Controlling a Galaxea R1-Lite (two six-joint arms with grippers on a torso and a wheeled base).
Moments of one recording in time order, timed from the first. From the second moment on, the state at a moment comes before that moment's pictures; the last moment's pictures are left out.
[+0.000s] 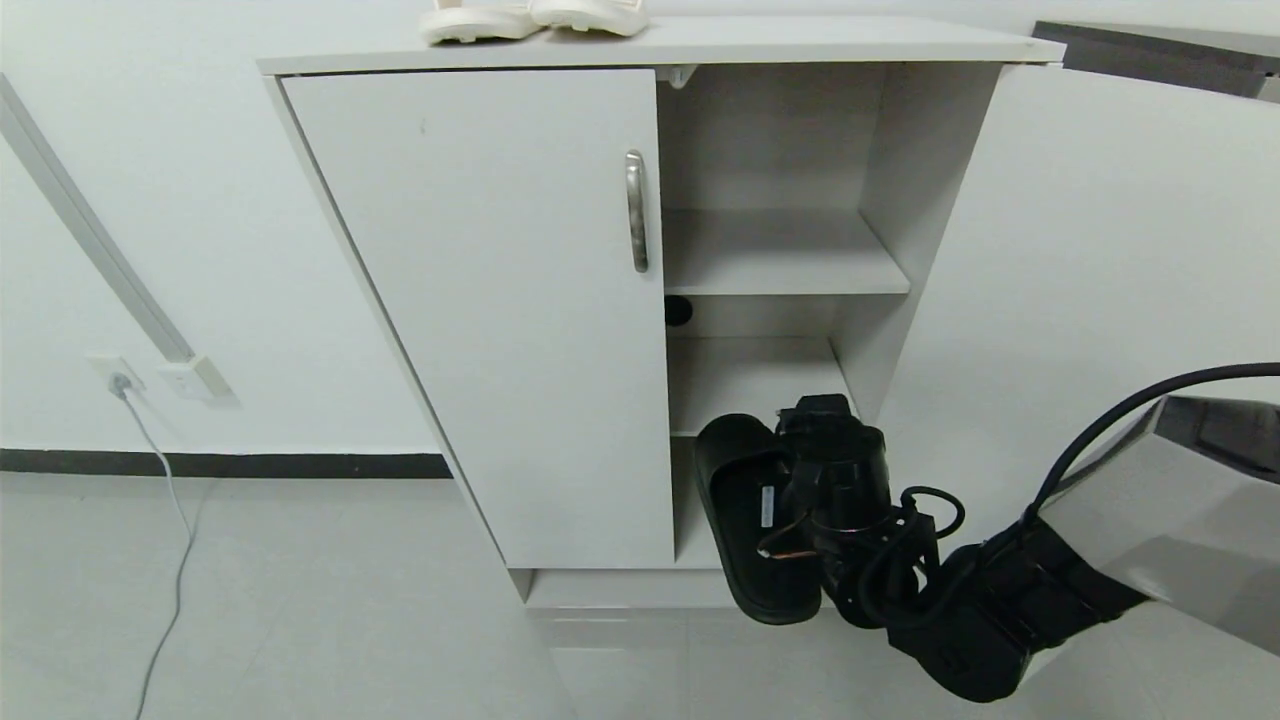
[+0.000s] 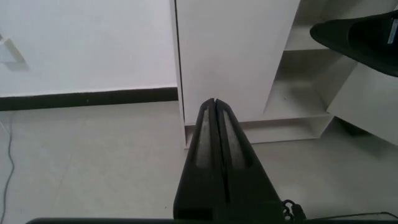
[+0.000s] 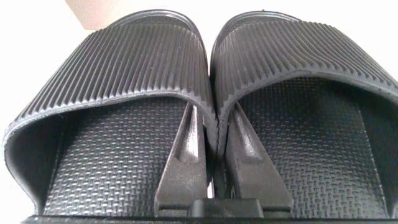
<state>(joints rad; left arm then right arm) 0.00 0.00 0.00 0.00 -0.05 0.02 0.75 2.13 -0.94 -0.91 -0.63 0.21</state>
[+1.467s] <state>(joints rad) 0.00 0.00 0.00 0.00 -0.05 0.01 0.66 2.33 -1.03 -1.30 -0.62 0.00</state>
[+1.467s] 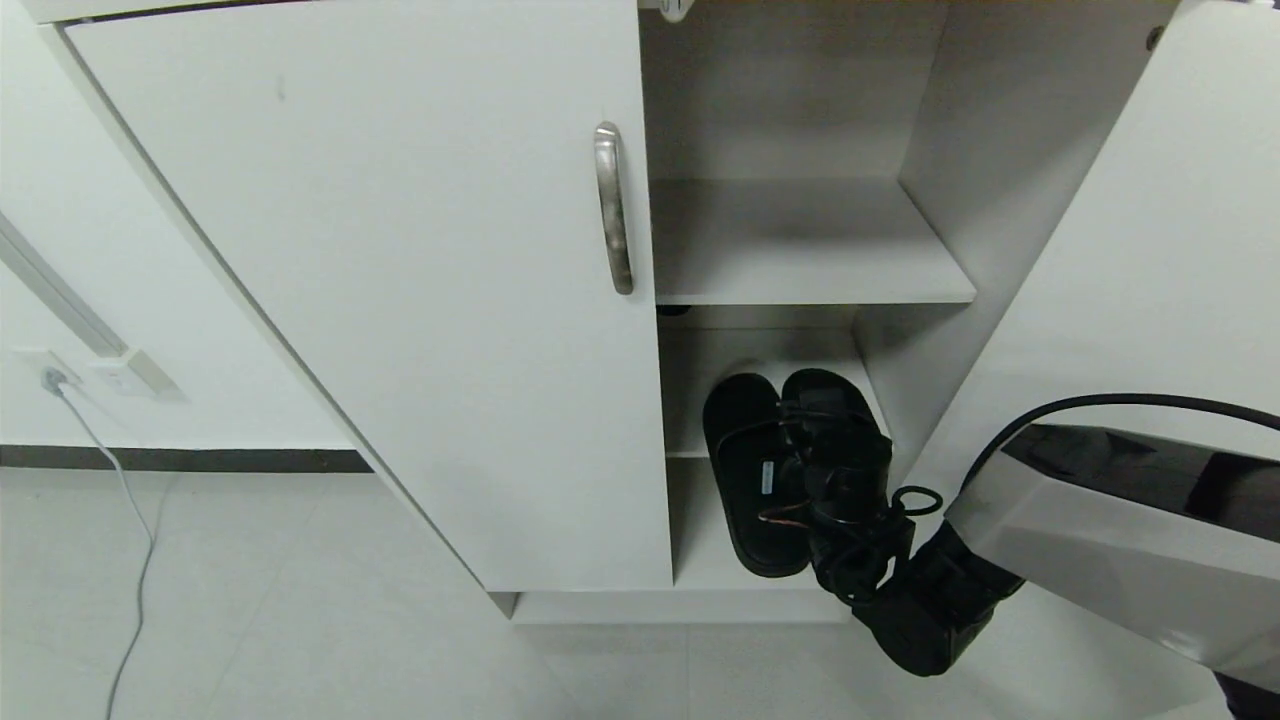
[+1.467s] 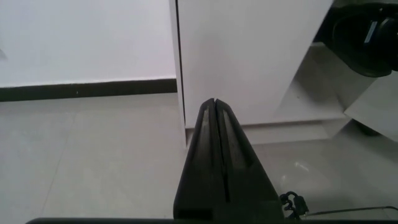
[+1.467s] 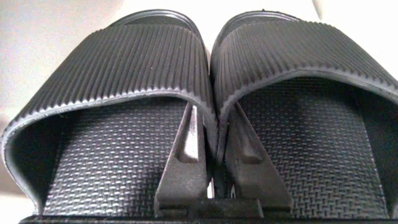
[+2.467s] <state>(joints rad) 0.00 0.00 0.00 0.00 -0.04 0.01 0.56 2.46 -1.51 -0.99 -0.56 0.01</state>
